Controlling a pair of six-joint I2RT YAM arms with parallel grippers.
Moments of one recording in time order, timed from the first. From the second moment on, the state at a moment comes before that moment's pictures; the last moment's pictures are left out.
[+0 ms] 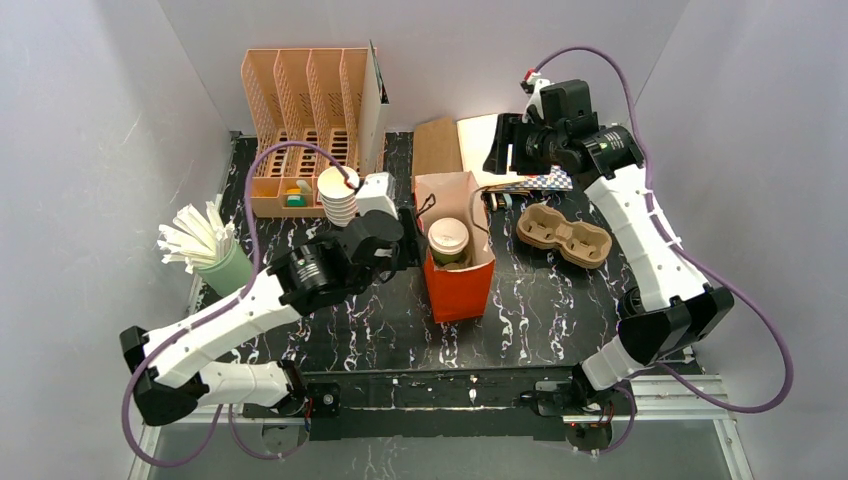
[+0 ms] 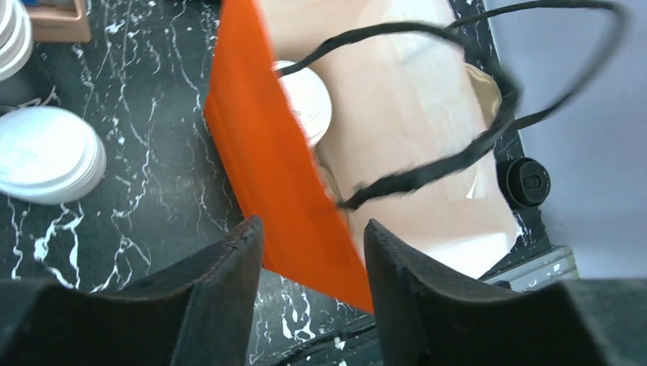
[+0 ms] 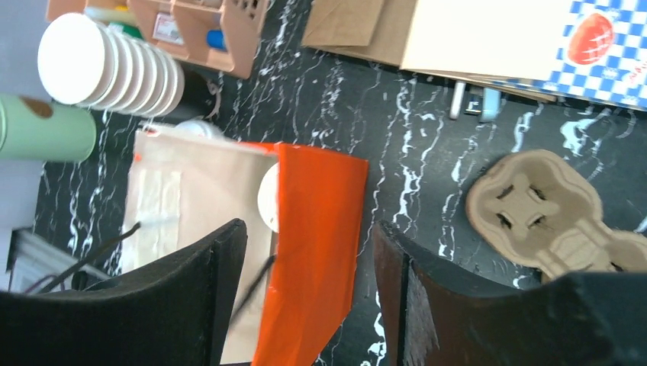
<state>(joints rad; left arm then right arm) -1.06 1.18 1.26 -0.65 -0.51 -0.75 0.42 1.54 1.84 -0.96 -0.12 0.33</state>
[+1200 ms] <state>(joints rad) -1.06 1.12 1.22 -0.66 -0.38 -0.80 0.47 1.85 2.12 -1.08 -0.22 0.18</state>
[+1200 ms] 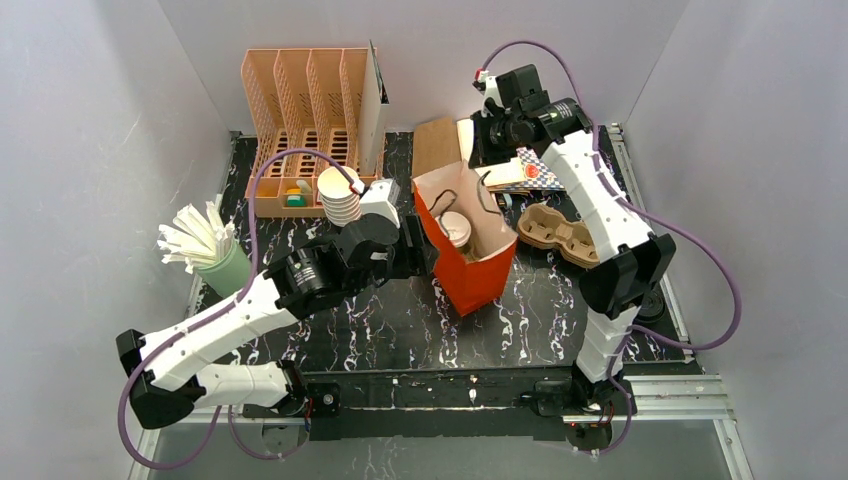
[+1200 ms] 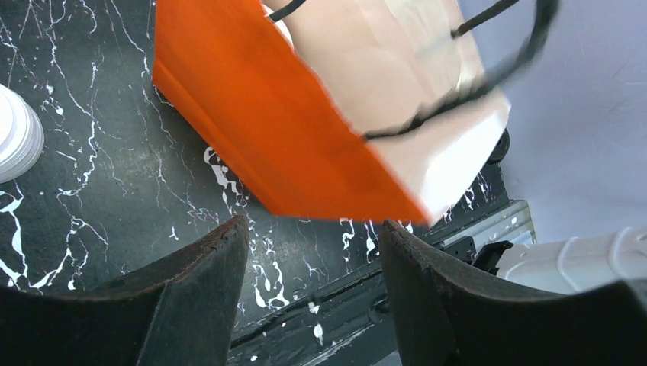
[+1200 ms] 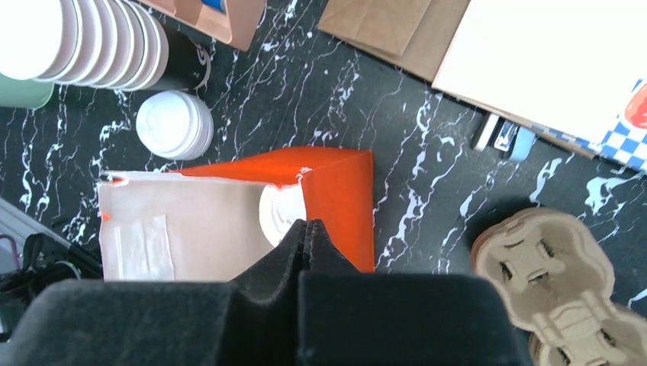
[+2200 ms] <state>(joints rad) -1.04 1.06 1.21 -0.73 -0.47 -0.69 0.47 2.02 2.37 -0.98 -0.17 0.16</state>
